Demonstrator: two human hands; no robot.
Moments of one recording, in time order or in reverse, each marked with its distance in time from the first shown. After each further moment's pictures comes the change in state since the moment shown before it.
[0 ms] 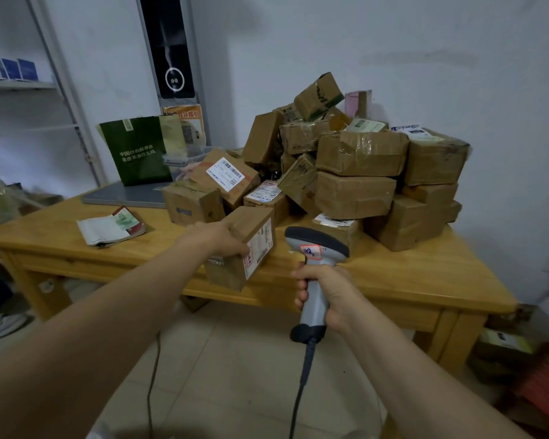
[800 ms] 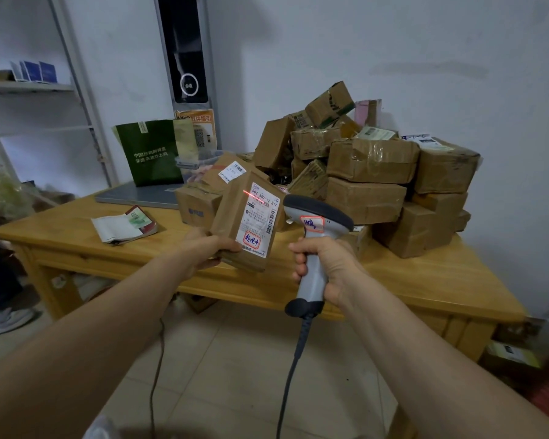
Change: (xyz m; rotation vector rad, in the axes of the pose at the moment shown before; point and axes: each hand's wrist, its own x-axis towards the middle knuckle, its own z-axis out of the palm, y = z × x) left_hand -0.012 -0.049 0.012 -1.115 -0.025 0.008; right_hand -0.026 -0.035 0.037 -0.003 -0.067 -0.075
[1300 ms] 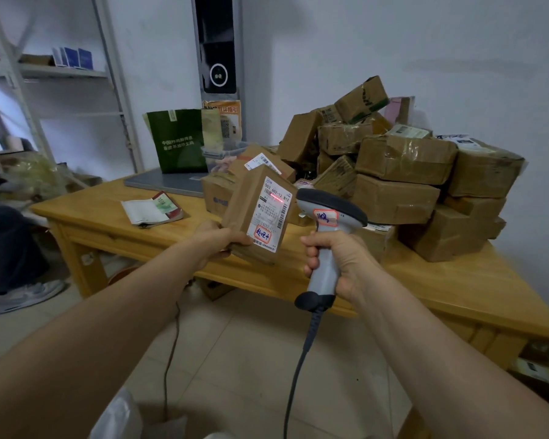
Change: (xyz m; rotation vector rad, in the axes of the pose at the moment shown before) left_hand -0.006 -0.010 -0.022 0.020 0.046 -0.011; right_hand 0.001 0.006 0.022 -0.021 -0.055 0.031
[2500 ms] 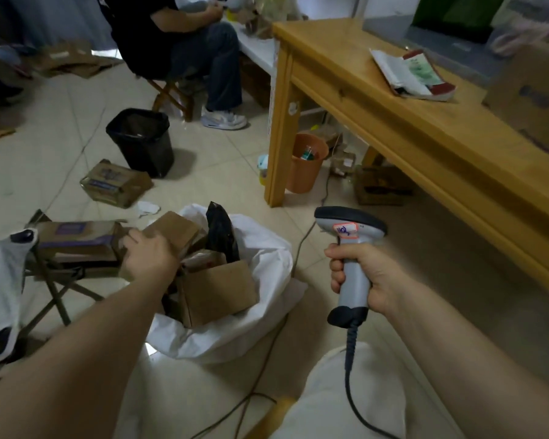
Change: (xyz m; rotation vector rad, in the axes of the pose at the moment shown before) left_hand -0.147 -0.423 -0.283 0.897 0.749 -0.910; right_hand 0.057 0.273 0.206 -0.433 -0.351 0.653
